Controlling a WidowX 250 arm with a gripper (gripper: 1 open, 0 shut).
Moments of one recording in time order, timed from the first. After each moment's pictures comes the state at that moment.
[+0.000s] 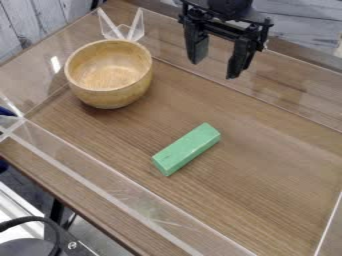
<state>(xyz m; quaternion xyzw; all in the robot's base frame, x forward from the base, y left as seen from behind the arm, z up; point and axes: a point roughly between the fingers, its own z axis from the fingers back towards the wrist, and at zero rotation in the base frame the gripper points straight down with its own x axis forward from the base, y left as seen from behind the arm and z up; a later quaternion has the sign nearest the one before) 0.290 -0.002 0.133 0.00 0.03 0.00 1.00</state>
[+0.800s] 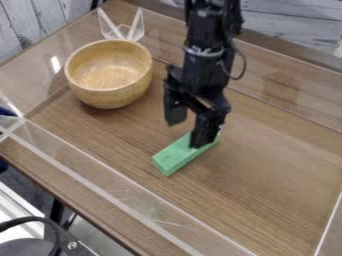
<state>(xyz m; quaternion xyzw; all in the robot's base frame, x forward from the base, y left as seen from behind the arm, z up) 0.243 0.006 0.060 0.00 0.09 -0.16 0.98</state>
